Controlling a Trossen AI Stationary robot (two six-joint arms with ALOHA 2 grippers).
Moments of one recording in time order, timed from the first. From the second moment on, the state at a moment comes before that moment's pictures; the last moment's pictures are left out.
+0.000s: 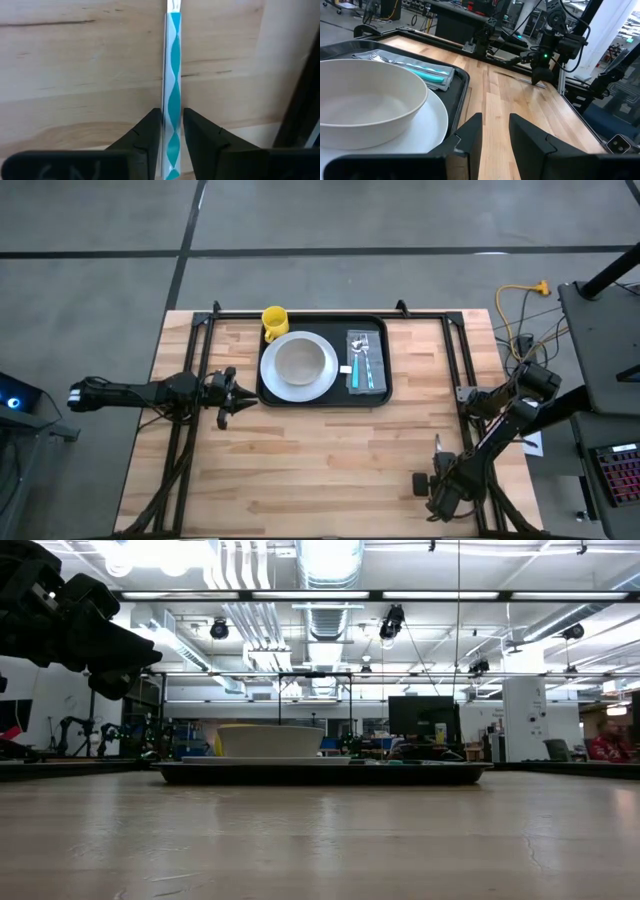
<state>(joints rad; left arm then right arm) -0.01 0.19 0.01 0.02 0.00 -0.31 0.98 1.67 0.85 -0.68 -0.20 2.65</state>
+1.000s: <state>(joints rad) -0.01 0.19 0.01 0.02 0.00 -0.31 0.97 1.67 0.85 -0.70 -0.18 2.58</state>
